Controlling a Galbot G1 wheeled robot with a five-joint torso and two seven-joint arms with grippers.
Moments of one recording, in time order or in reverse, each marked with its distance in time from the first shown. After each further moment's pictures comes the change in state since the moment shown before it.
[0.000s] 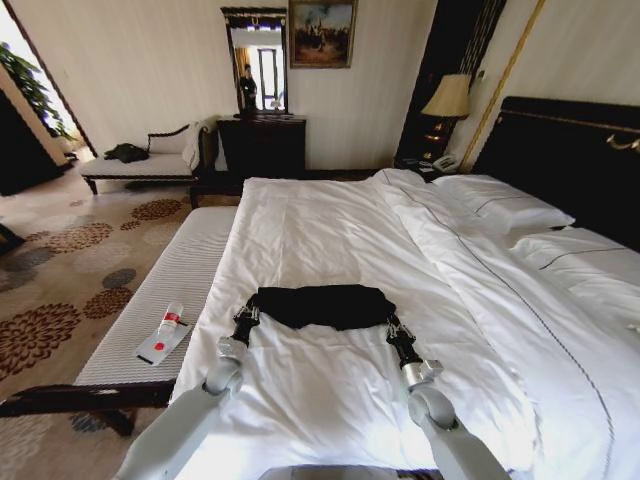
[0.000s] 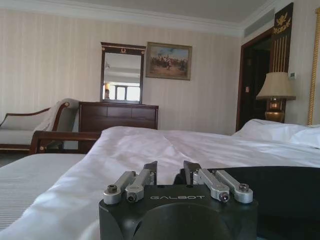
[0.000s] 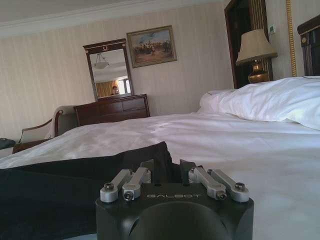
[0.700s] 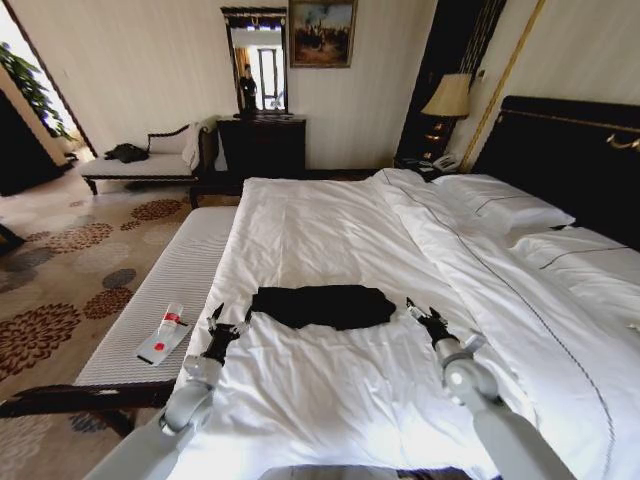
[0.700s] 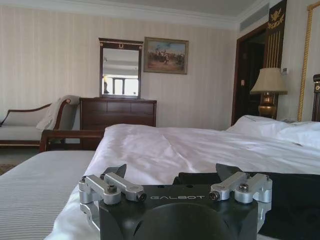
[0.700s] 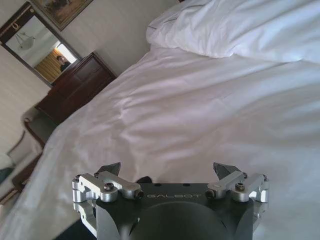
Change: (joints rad) left arm 0.447 0.131 -0.258 -0.437 0.027 0.096 -0.012; right arm 0.113 -0.168 0.230 0.187 0.821 -0.675 0.226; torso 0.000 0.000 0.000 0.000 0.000
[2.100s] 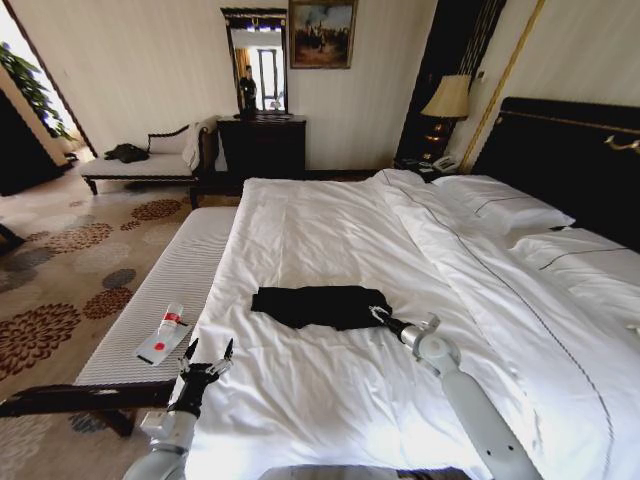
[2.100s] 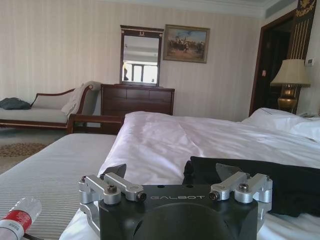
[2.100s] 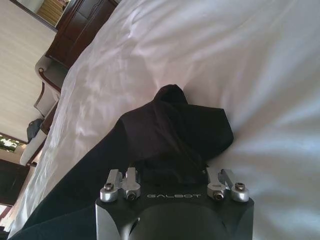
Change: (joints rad) left arm 0.346 -0.075 -0.198 -0.194 0.034 0.014 -0.003; right arm 0.200 0.097 -0.226 -0.243 0.039 -0.134 -0.062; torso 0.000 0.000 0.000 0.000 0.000
